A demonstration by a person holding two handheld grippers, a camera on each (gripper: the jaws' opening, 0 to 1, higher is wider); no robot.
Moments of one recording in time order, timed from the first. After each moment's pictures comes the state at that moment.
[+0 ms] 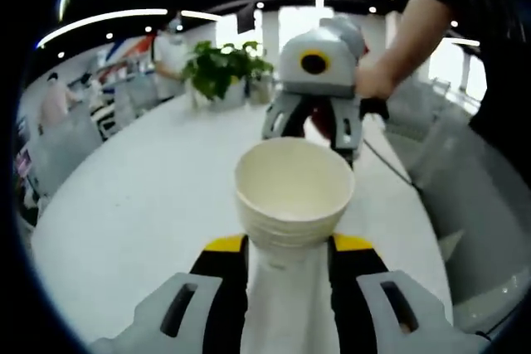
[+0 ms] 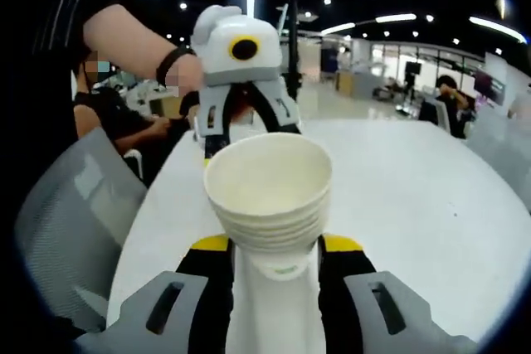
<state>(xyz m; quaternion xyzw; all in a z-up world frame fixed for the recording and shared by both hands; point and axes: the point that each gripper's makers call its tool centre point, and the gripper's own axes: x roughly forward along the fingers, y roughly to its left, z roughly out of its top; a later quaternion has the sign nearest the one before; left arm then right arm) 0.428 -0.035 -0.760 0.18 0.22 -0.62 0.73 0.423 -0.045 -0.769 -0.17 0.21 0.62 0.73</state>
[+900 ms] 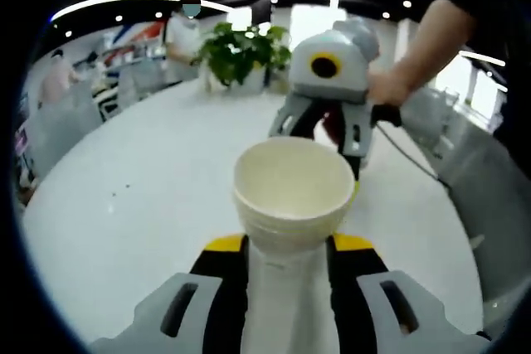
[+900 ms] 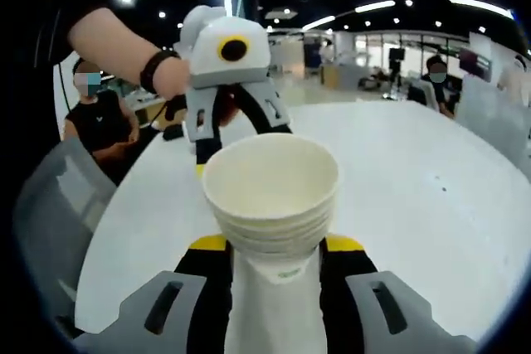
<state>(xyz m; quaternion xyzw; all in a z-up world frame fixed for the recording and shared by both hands) 0.489 -0.051 -0.791 0.16 0.24 -0.61 0.73 0.486 -0.058 -0.803 -0.14 0.23 0.60 0.75</state>
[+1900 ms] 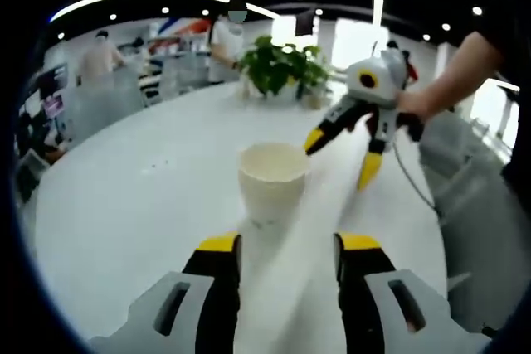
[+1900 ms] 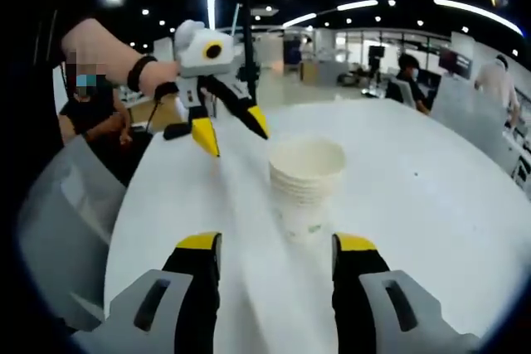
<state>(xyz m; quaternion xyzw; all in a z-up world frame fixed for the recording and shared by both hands) 0.444 0.009 -0.748 0.09 0.25 -0.52 0.81 0.430 -0.106 -0.765 -0.15 0.24 0.55 0.79</state>
